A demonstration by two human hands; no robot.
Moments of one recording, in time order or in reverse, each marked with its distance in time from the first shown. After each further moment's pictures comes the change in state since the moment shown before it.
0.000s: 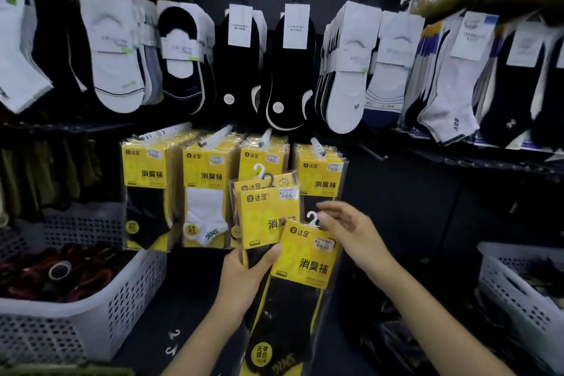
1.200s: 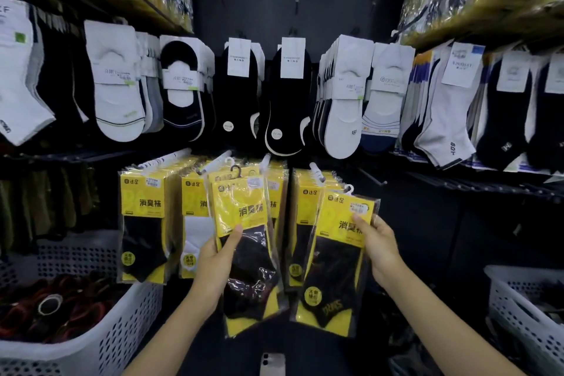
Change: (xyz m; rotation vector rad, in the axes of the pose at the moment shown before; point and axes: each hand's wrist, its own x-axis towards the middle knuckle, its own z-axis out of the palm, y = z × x) left_hand 0.060 0.033 -0.025 0.083 0.175 -0.006; right_hand 0.049 0.013 -0.024 0.371 0.399 0.240
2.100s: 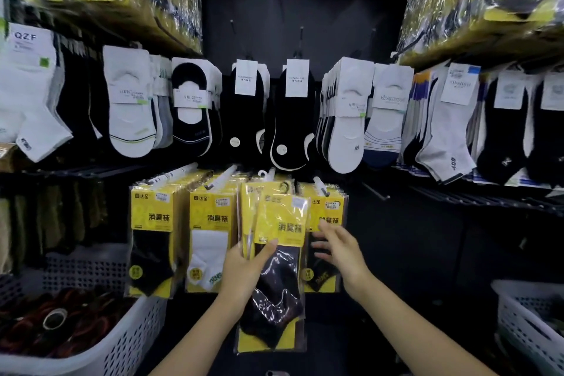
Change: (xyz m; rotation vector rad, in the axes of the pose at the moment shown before) left_hand -0.002 0.012 0.025 0.080 -0.019 0.053; right_hand -0.005 0.014 0.049 -0.124 -0.205 -0.020
